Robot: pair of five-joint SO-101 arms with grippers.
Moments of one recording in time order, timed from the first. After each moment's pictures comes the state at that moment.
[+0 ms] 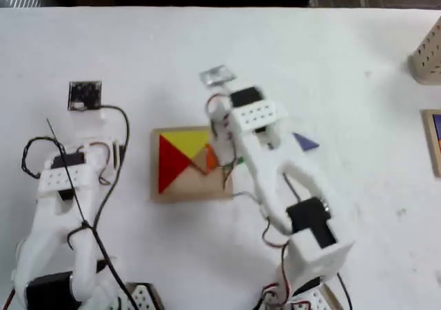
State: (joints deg) left arm -16.6 -23.5 56.6 36.9 -6.9; right arm -28.4 10.5 5.6 80.0 8.3
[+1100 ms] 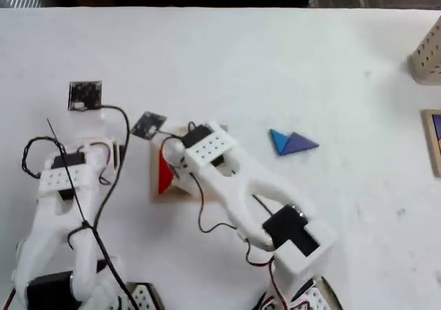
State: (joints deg) left arm -16.6 -23.5 56.6 36.9 -6.9; right arm -42.2 12.7 15.2 64.4 25.4
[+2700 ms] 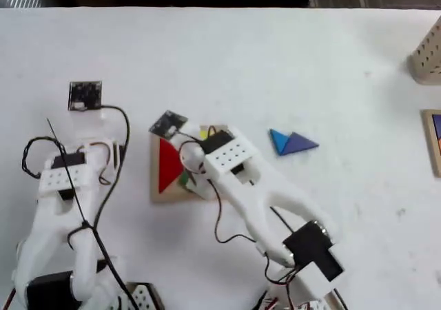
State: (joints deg) left arm -16.6 -23.5 56.6 36.9 -6.9; right arm -39.0 1.7 26.5 63.9 22.0
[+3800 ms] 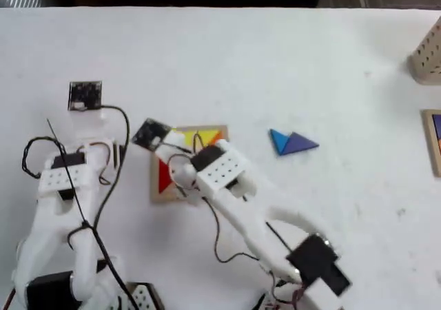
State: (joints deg) left arm -16.6 -23.5 56.6 36.9 -6.9; right arm -44.7 -5.3 30.0 58.1 21.4
